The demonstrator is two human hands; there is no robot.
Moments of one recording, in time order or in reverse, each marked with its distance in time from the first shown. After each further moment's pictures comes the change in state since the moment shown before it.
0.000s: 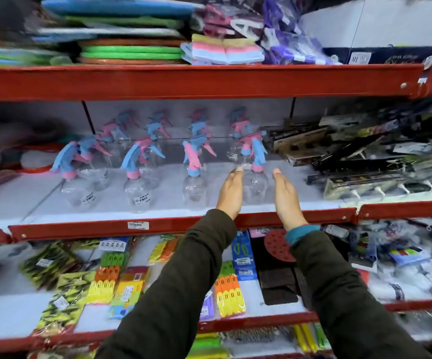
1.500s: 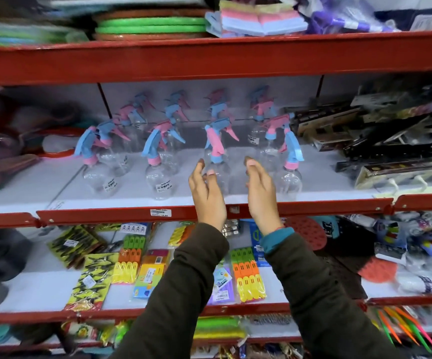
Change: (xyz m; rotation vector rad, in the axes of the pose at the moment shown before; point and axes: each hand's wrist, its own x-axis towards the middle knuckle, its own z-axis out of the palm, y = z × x) left_hand -0.040 -0.019 -0.075 -0.042 0.512 0.145; right_hand -0.056 -0.022 0.097 0.174 -0.117 -0.103
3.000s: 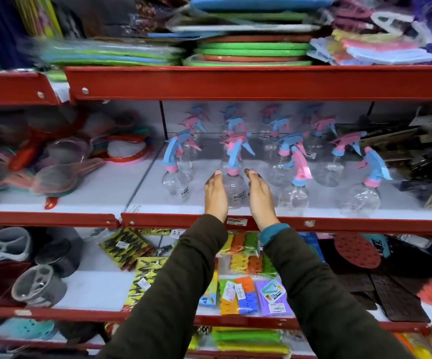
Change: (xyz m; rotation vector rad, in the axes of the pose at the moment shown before) left_hand 0.102 0.010 -0.151 -0.017 -0.173 -0.267; right_hand -0.013 -0.006 0.180 -0.025 -0.065 0.173
